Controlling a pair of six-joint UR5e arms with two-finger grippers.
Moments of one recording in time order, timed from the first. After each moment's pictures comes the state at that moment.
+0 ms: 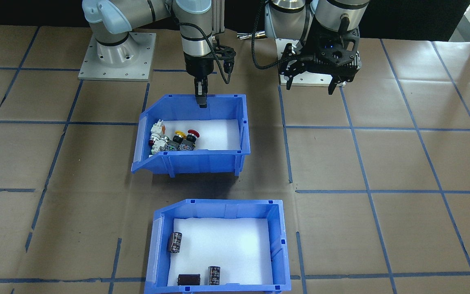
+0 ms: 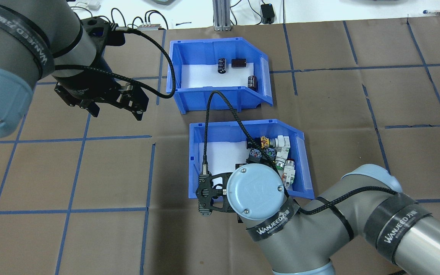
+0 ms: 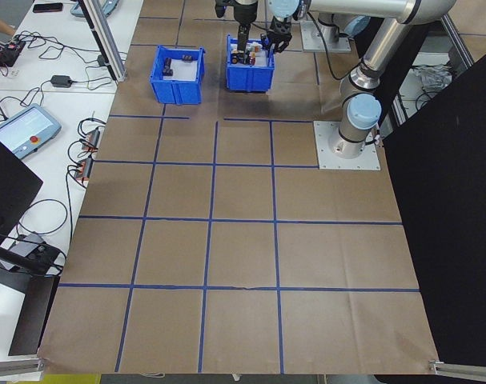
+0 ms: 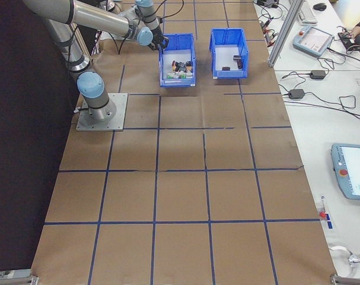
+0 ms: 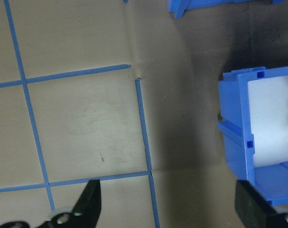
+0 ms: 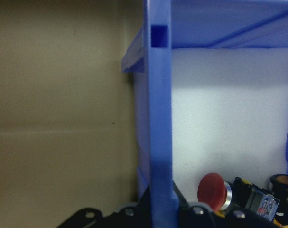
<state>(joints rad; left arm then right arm) -1.65 -1.47 -1.66 -1.56 1.59 0.06 2.14 -1.61 2.23 -2.41 -1.65 -1.01</state>
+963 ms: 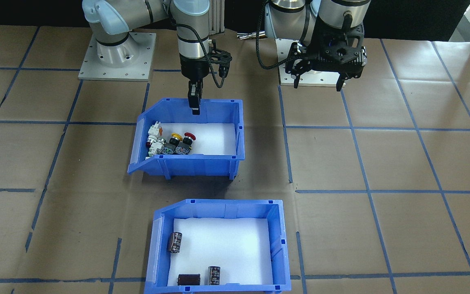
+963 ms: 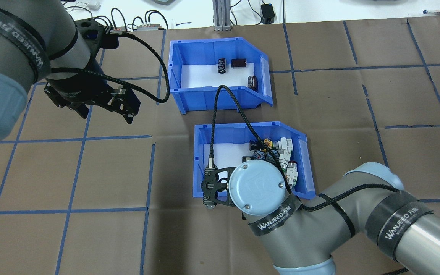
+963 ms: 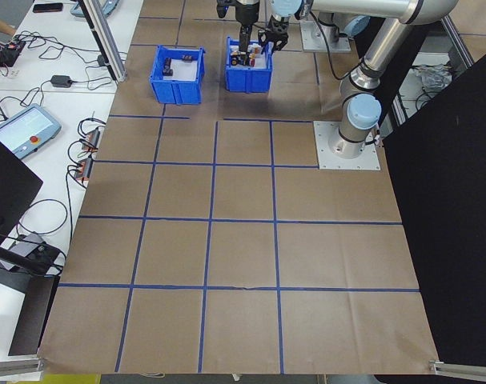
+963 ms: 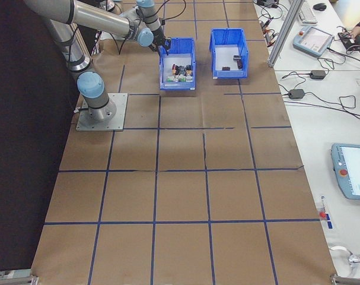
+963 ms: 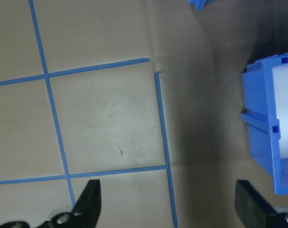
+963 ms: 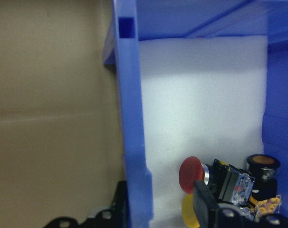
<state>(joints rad) -1.65 -1.46 -1.67 -1.57 1.65 0.06 2.11 -1.62 2.22 -2.39 -1.69 -0.97</state>
